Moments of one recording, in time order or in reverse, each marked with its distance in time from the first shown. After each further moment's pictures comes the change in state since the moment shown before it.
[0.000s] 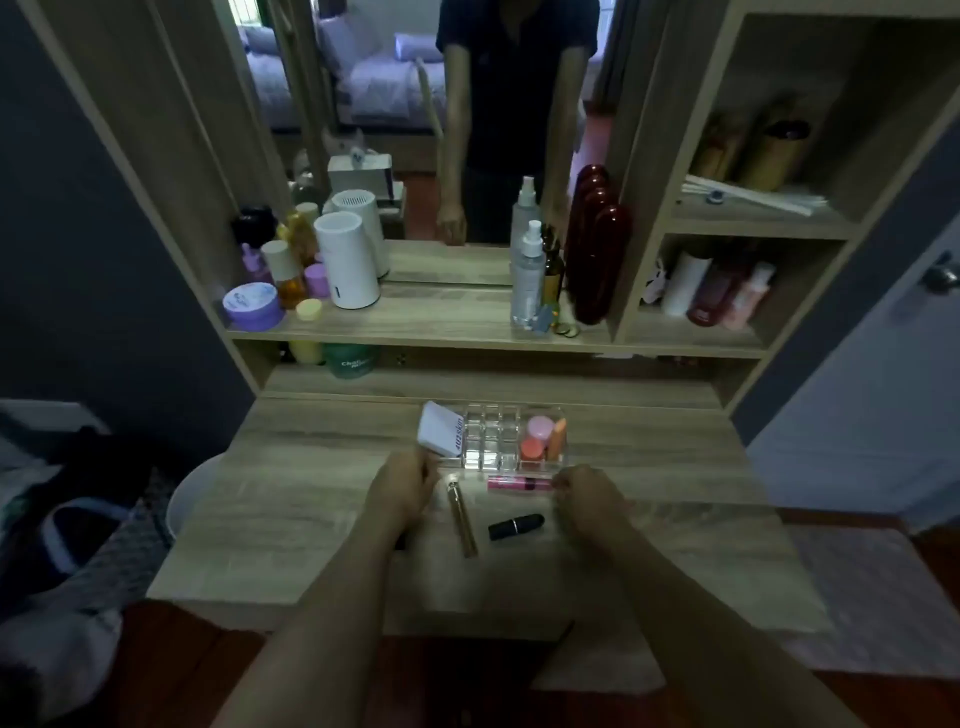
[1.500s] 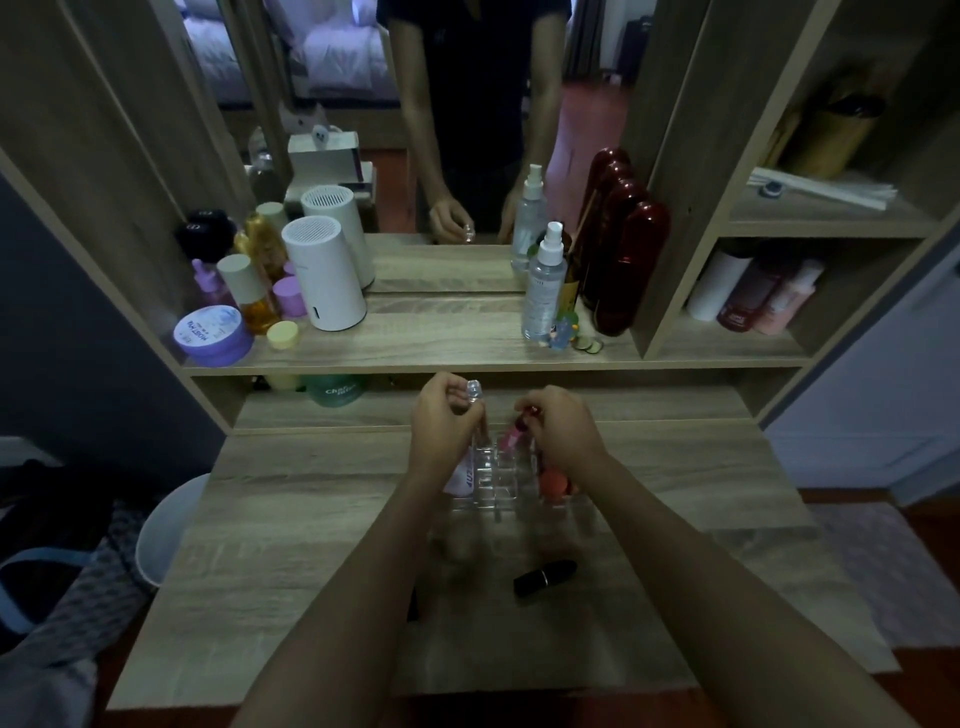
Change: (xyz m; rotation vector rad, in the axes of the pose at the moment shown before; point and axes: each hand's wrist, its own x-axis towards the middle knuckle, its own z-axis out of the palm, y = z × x) left_hand 0.103 0.047 -0.021 -0.680 0.248 0.214; right_hand 0.102 -0.077 -0.039 0.189 0.193 -0.191
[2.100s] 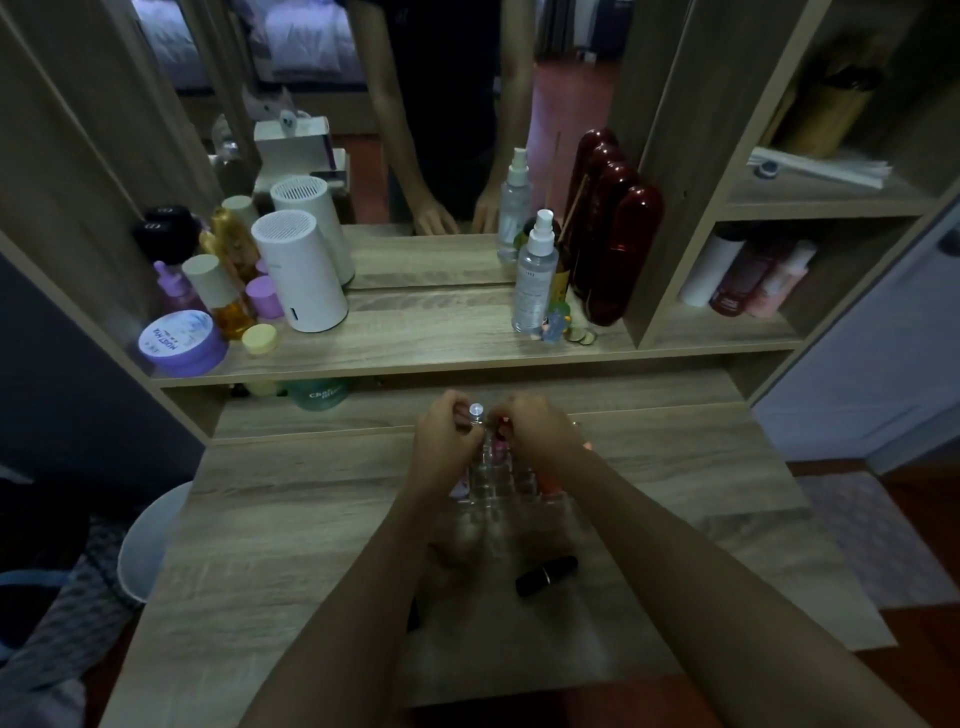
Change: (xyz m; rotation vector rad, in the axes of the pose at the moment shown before) left_hand -0.001 -0.030 0.009 0.206 -0.144 0.036; right_hand 0.013 -0.010 0.021 -0.221 -0.239 -0.083
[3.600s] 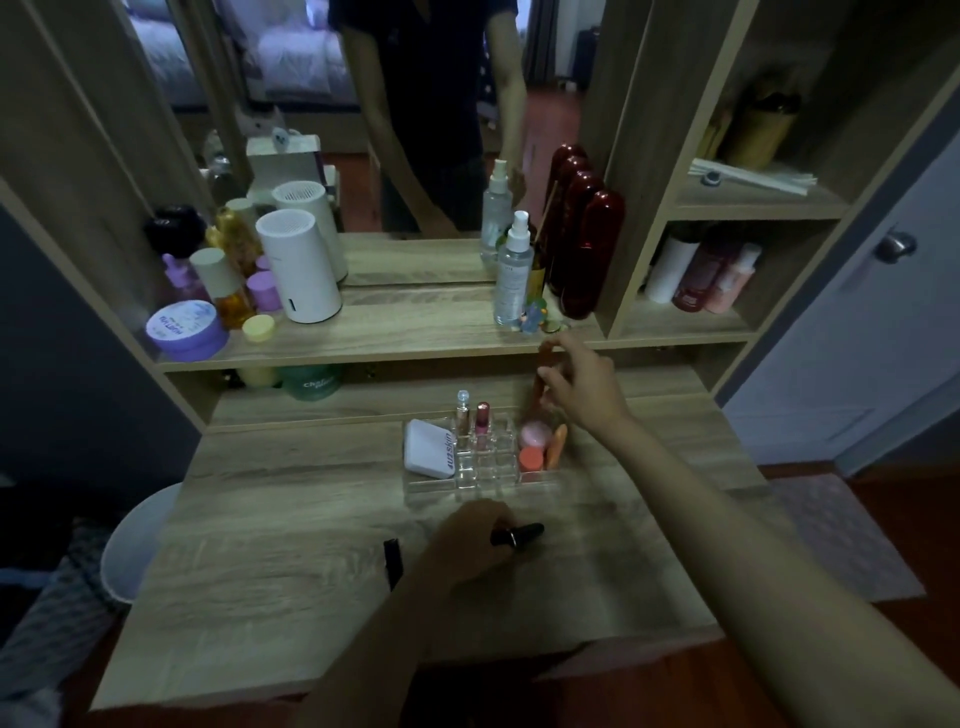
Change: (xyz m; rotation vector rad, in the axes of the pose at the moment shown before) left_hand -0.104 -0.017 0.037 0.369 -0.608 0.122; right_hand -0.057 0.033 -0.059 0.479 0.446 0.088
